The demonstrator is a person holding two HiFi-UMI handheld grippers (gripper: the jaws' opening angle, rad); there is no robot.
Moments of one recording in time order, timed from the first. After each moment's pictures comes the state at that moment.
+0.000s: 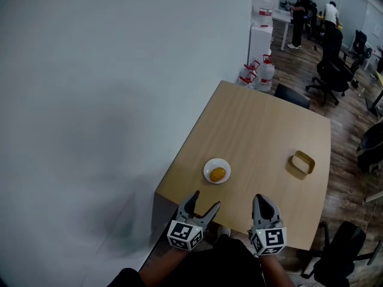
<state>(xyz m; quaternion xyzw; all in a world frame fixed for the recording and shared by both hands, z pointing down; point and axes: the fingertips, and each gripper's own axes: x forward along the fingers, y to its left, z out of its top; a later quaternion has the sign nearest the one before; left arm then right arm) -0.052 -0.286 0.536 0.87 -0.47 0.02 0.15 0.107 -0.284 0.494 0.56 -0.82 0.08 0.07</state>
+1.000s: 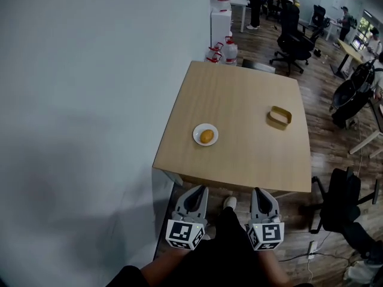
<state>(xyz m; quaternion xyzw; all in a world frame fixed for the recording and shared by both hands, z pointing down) -0.100 -0.127 0.491 0.90 -0.42 -0.01 0.11 0.061 -0.084 0.495 0.67 -0.74 0.07 0.09</state>
